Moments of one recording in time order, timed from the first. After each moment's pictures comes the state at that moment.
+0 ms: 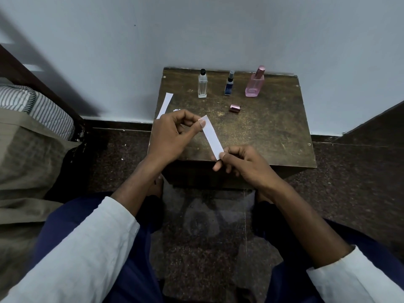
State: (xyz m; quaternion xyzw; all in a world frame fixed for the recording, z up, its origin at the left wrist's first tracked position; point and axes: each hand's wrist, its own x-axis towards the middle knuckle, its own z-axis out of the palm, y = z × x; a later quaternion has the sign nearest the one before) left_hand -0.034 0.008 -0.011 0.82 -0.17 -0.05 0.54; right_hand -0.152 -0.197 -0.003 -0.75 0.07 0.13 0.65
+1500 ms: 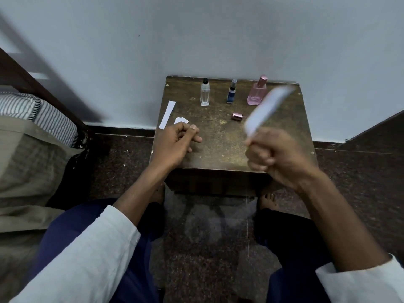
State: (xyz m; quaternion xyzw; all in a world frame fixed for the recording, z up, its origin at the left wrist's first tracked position) left_hand -0.034 0.004 -0.010 0.82 -0.06 -0.12 0.56; right_hand -0.139 -0.235 0.052 -0.62 0.07 0.15 0.77
